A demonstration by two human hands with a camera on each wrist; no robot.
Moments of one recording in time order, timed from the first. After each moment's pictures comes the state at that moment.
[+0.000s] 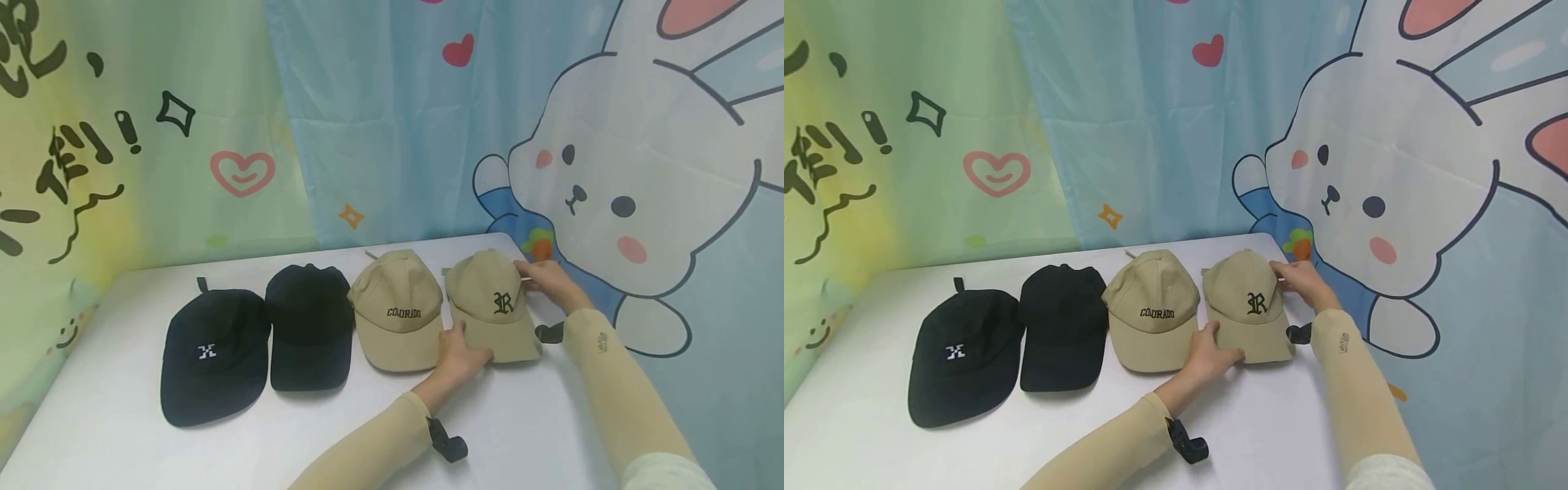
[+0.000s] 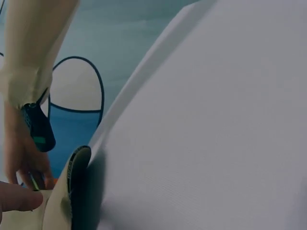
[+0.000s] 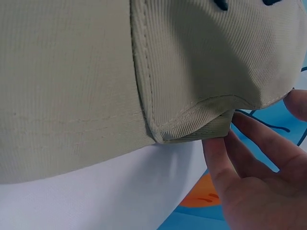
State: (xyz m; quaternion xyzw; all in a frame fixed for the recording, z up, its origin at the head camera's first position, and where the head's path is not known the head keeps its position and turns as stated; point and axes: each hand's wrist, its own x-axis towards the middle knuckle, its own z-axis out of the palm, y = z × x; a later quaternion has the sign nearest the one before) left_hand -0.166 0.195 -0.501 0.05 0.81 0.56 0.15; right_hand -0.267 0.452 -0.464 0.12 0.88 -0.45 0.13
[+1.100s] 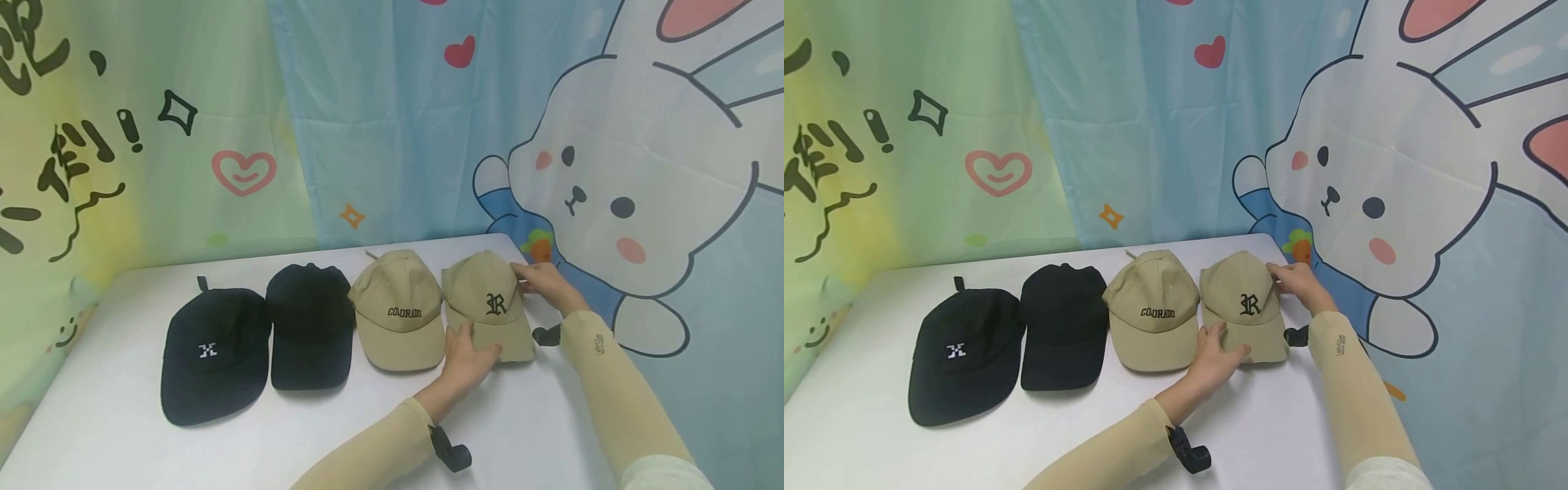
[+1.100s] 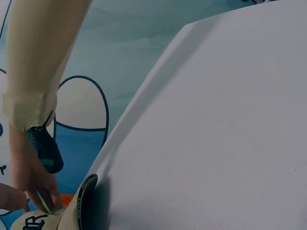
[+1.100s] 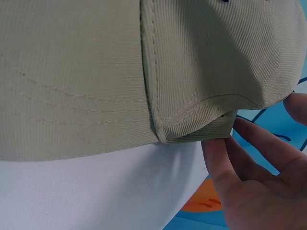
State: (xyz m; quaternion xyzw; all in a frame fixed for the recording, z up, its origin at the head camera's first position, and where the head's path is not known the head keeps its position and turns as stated) left_hand -0.150 0.199 -0.490 0.05 0.80 0.58 0.14; right_hand -0.261 0.442 -0.464 0.09 0.88 -0.45 0.10
